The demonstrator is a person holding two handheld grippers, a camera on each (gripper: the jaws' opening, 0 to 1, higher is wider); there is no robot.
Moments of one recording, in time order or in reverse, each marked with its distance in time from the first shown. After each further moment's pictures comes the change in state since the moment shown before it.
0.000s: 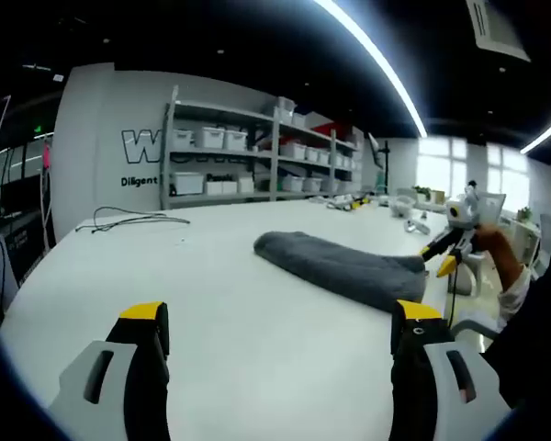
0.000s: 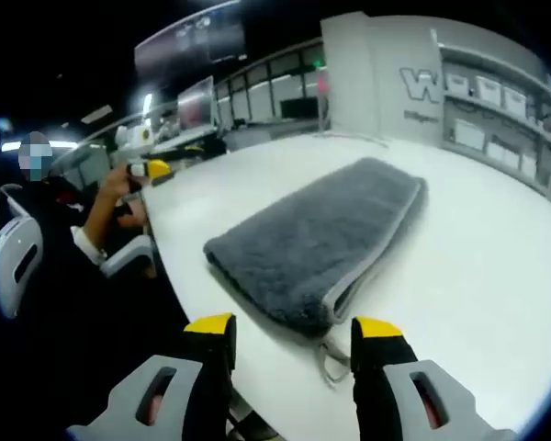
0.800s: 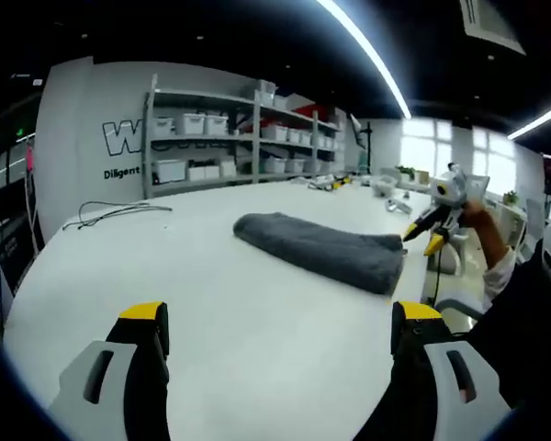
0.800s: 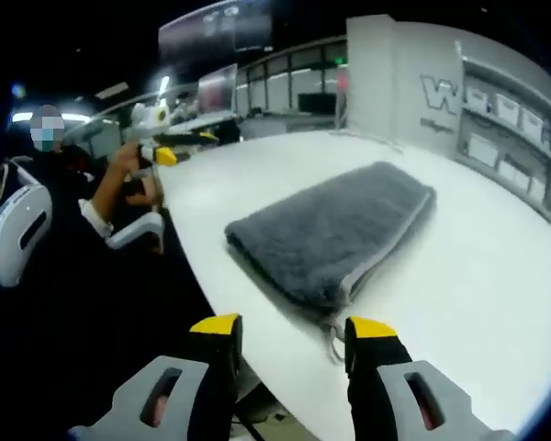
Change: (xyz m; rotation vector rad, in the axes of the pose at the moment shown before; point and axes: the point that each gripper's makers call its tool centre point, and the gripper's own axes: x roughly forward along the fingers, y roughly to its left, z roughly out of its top) left arm -0.014 -0.023 -0.014 0.032 0.100 -0.082; right arm -0.011 0.011 -0.010 -0.116 0.051 0.018
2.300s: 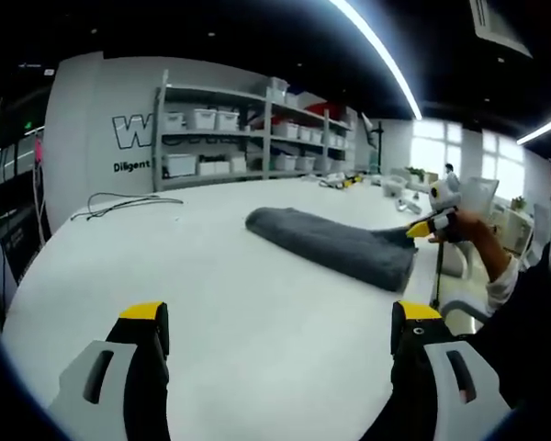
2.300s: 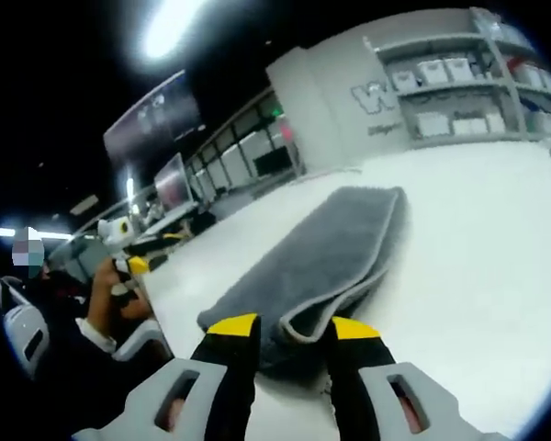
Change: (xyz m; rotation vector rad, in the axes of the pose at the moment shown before) left arm -0.001 0.013 -0.007 -0.035 0.017 0.042; right arm 0.027 -0.038 0.037 0.429 -0.326 -0.027
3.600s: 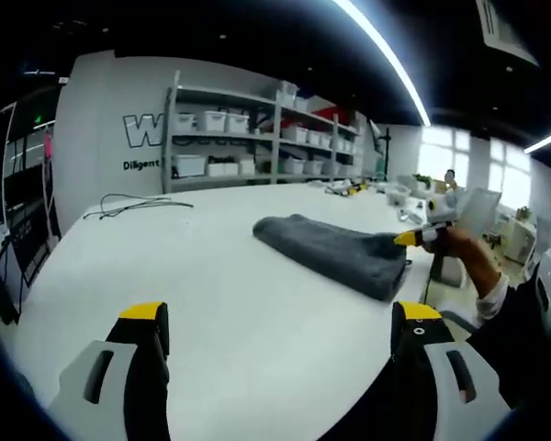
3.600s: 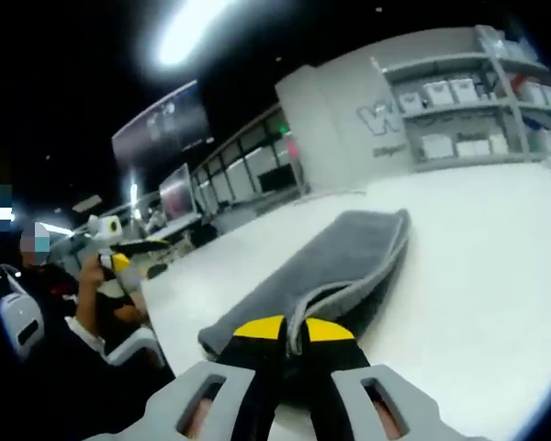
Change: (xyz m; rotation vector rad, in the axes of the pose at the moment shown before) left arm -0.040 0.001 0.017 -0.032 -0.012 0.039; right arm 0.008 0.036 0.009 -0.089 -0.091 -0.002
